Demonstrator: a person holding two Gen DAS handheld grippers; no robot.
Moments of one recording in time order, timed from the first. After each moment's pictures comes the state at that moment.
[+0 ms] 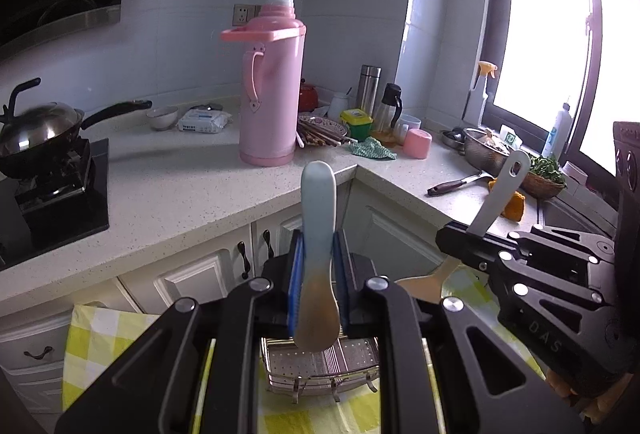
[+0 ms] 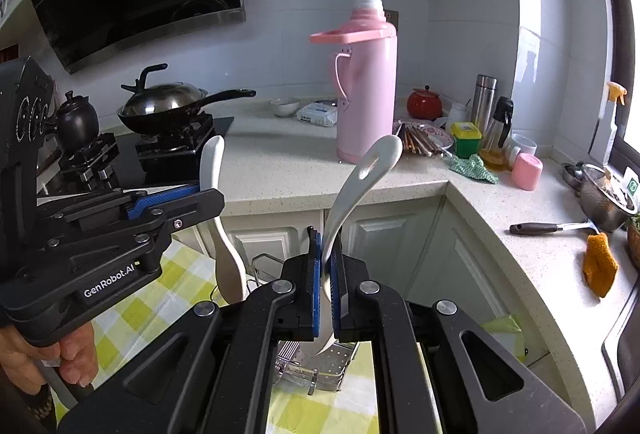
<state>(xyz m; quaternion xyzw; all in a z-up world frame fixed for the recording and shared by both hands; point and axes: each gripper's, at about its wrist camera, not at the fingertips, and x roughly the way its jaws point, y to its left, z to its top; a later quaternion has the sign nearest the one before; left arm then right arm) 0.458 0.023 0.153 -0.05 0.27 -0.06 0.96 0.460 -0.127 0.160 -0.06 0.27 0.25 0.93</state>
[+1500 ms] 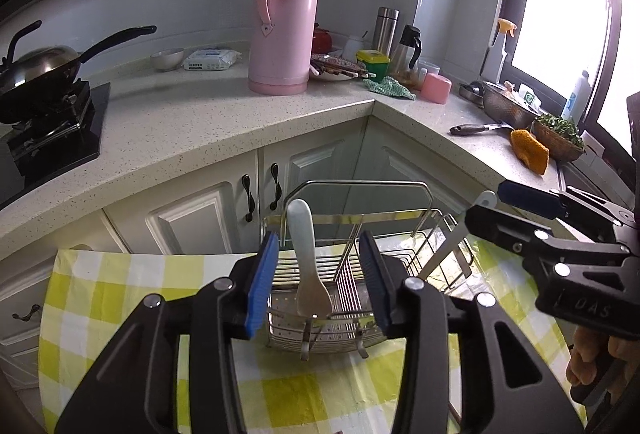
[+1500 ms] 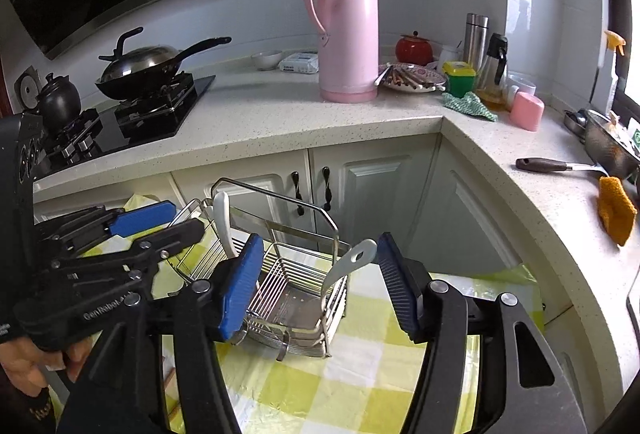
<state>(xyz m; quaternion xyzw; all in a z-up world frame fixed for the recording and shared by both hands) 0.449 0.028 0.075 -0.05 0.33 -0.05 0.94 0.464 -0.147 0.090 -0.05 0.32 0.23 0.92</state>
